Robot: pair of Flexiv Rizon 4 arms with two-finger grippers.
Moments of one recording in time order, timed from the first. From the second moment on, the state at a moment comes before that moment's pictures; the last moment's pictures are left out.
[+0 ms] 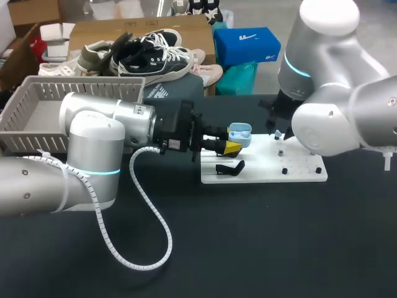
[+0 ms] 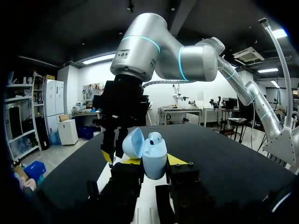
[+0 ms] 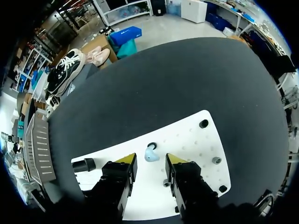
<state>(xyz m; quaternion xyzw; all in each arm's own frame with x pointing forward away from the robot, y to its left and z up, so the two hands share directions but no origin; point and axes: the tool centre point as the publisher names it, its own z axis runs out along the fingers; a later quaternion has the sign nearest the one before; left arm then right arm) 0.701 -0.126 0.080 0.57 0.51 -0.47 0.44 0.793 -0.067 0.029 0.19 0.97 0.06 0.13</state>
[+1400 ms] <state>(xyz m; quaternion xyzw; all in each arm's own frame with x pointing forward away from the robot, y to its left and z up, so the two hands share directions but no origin) 0.701 -0.126 0.080 0.57 0.51 -0.47 0.44 0.793 -0.070 0.024 0.19 0.97 0.05 0.12</state>
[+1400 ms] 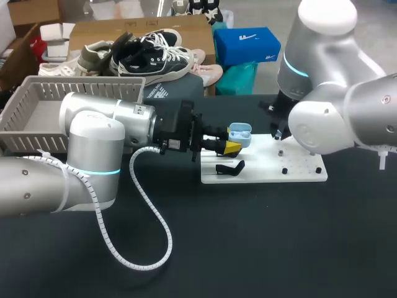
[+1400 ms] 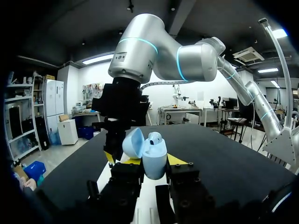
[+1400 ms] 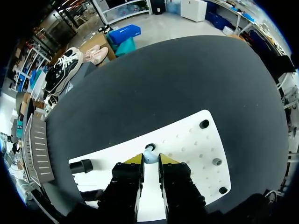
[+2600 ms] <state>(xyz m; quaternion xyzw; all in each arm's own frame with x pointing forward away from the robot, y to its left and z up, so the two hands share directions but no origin) 0.701 -0.126 0.080 0.57 0.51 -0.47 0.44 0.748 -0.070 0.132 0.17 0.97 0.06 0.16</state>
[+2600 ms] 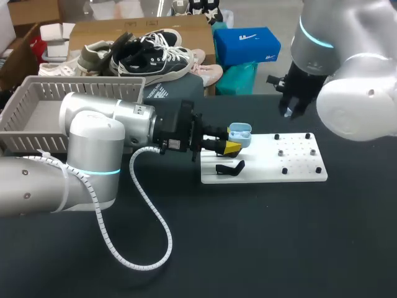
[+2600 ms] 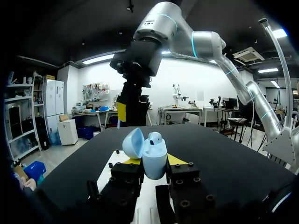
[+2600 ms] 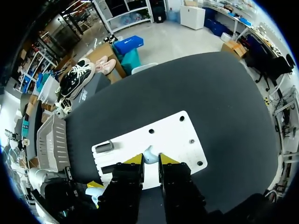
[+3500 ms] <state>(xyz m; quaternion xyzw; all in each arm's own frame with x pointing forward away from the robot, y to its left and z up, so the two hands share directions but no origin) 0.701 -0.126 0.080 0.57 0.51 -0.47 0.44 0.668 0.029 0.182 -0.04 0.99 0.05 0.08</state>
